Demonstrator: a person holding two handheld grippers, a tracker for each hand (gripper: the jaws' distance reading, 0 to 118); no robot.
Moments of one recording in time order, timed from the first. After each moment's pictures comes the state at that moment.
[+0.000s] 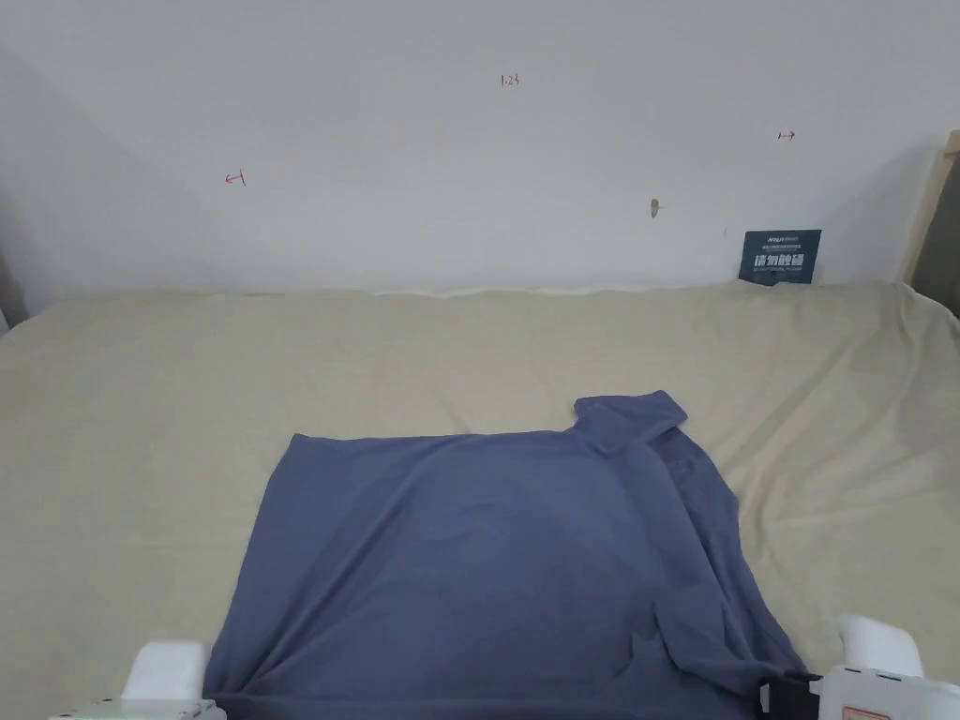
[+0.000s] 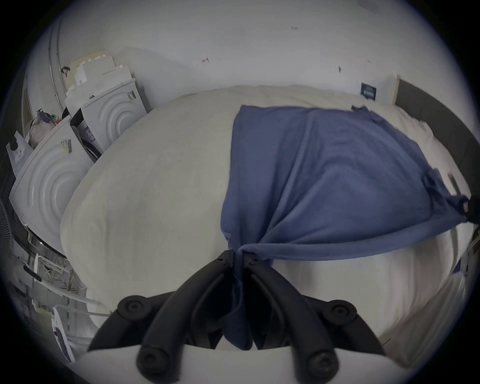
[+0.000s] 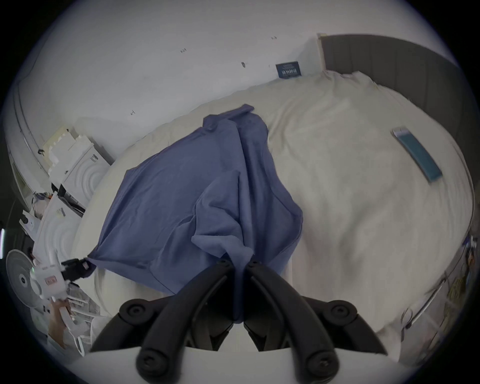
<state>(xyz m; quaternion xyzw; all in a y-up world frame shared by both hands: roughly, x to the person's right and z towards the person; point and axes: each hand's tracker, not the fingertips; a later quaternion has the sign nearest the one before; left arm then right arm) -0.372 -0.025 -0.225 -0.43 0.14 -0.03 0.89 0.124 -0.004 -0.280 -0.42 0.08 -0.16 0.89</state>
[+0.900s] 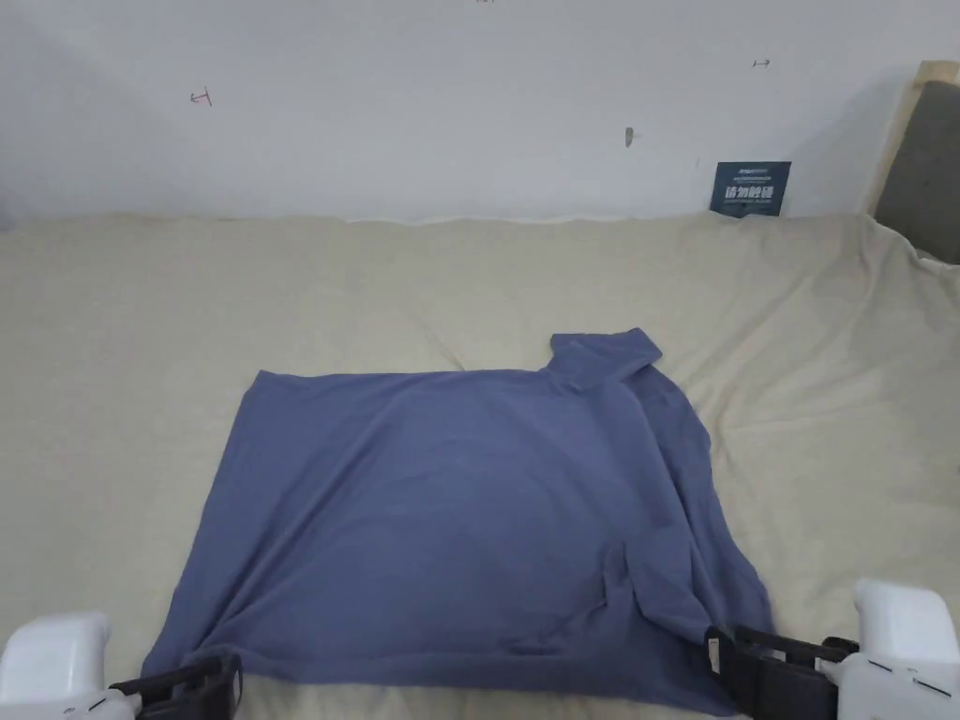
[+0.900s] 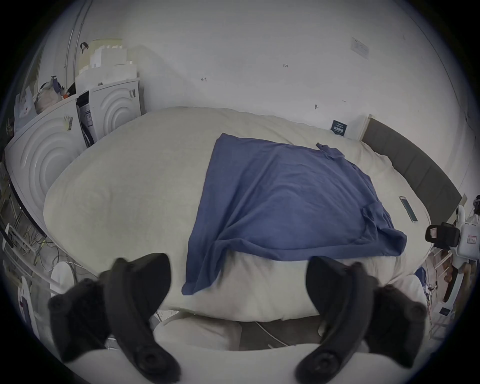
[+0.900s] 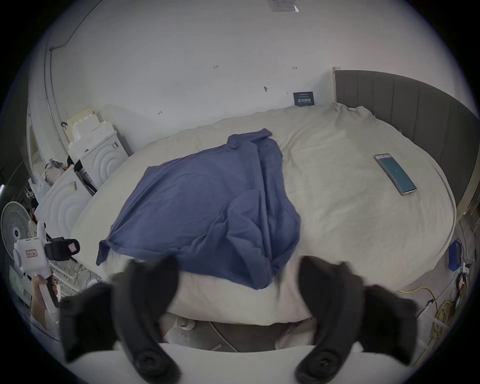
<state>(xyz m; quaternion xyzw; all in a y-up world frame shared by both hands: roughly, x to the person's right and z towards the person) -0.354 0.037 -0.112 -0.35 0.08 0.08 0.93 0.122 0.038 -0.174 -0.35 0.12 -0.09 0.93</state>
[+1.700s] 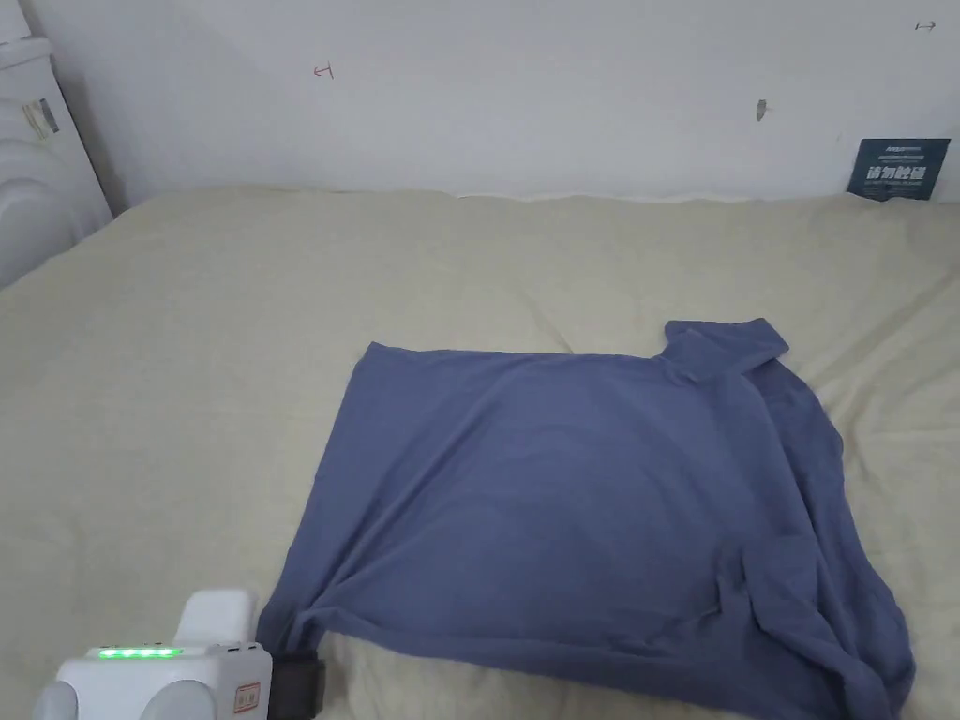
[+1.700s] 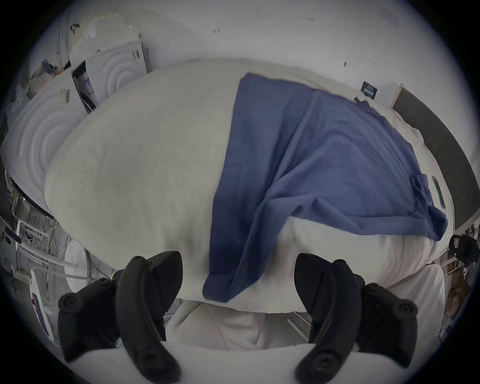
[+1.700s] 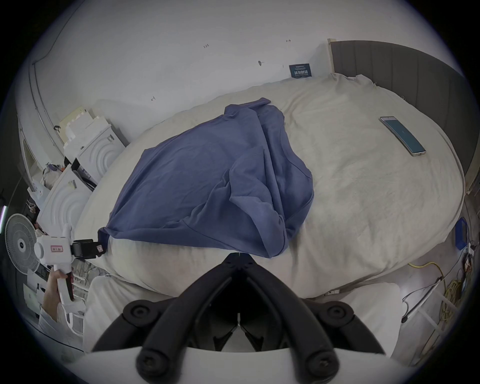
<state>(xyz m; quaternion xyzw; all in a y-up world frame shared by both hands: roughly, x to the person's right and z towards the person) -0.398 -0.048 -0.176 -0.50 0.12 0.08 0.86 0.101 0.012 -0.172 -0.41 0.12 -0.12 0.90</state>
